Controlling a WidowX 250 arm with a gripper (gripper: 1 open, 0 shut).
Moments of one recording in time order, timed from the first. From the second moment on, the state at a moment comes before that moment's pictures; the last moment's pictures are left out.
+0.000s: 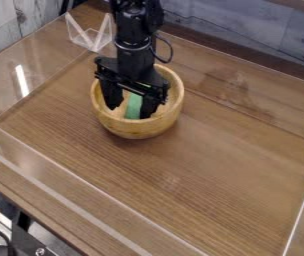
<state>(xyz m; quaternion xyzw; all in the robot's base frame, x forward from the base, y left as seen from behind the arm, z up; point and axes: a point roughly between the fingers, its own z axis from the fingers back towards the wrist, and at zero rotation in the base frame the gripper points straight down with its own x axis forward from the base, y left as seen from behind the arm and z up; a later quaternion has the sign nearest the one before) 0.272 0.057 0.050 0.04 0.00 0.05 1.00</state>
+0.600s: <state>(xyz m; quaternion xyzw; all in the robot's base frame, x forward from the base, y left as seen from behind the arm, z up) 0.275 0.058 0.032 0.05 0.00 0.05 1.00</state>
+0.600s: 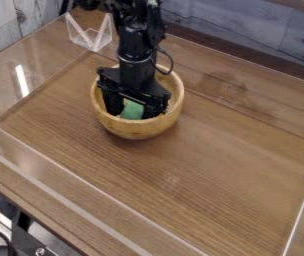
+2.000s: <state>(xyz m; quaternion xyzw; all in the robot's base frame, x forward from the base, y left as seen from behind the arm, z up) 0.269 0.051 0.032 0.03 0.02 0.06 1.00</state>
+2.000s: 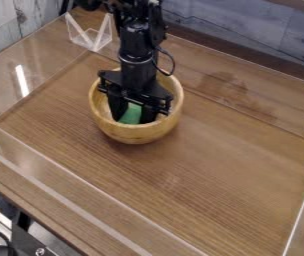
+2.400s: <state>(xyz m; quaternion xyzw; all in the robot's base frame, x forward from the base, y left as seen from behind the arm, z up) 0.268 0.048 0.033 0.02 0.03 0.07 1.00</state>
